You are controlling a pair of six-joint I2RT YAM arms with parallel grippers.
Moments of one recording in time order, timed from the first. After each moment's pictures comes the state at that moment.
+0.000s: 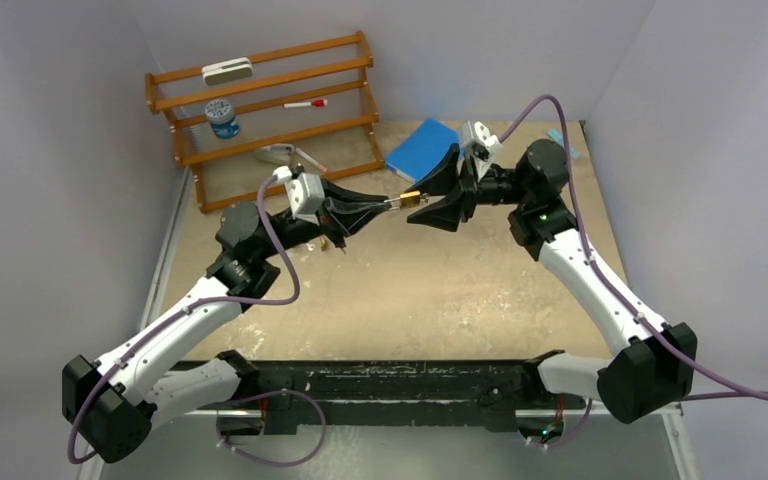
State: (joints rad) left arm -0.64 1.01 0.85 0.54 0.60 -0.16; right arm 0.37 1.25 1.10 0.34 -1.23 0.29
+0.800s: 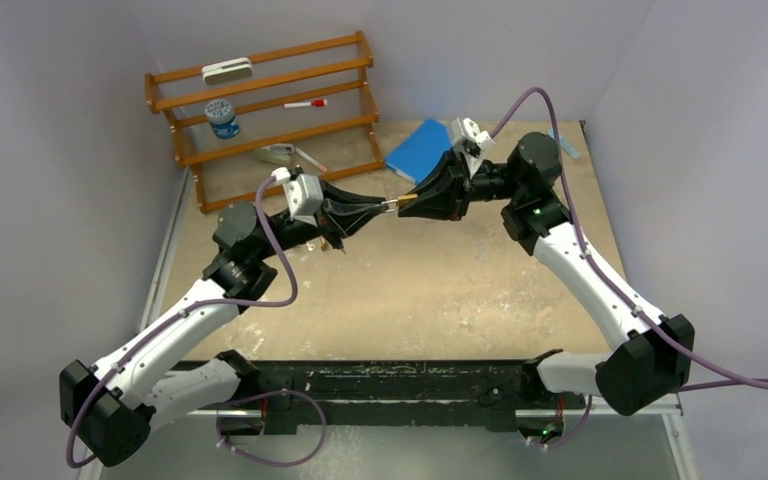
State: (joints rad) left arm -0.63 0.99 0.85 0.50 0.61 -0.14; right arm 0.42 1.28 1.16 0.32 -1.25 0.29
